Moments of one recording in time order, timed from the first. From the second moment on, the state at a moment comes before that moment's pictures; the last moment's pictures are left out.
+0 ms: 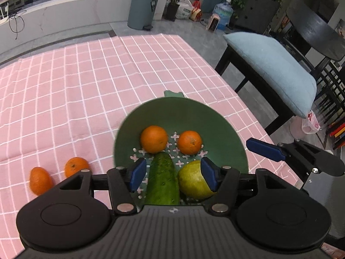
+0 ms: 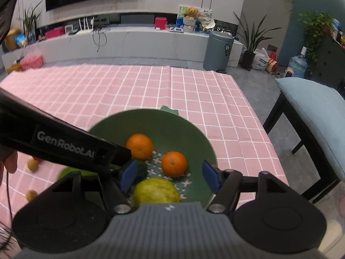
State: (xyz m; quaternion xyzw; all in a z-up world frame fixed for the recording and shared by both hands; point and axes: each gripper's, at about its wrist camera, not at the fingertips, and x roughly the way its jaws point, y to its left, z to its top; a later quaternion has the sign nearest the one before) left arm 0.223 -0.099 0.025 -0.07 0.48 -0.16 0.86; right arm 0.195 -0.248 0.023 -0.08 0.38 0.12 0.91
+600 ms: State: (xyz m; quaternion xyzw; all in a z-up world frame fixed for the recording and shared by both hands) left arm 0.155 -0.013 0.036 -0.08 0.46 -0.12 0.87; right arm 0.131 -0.195 0.035 0.02 0.35 0.20 0.92
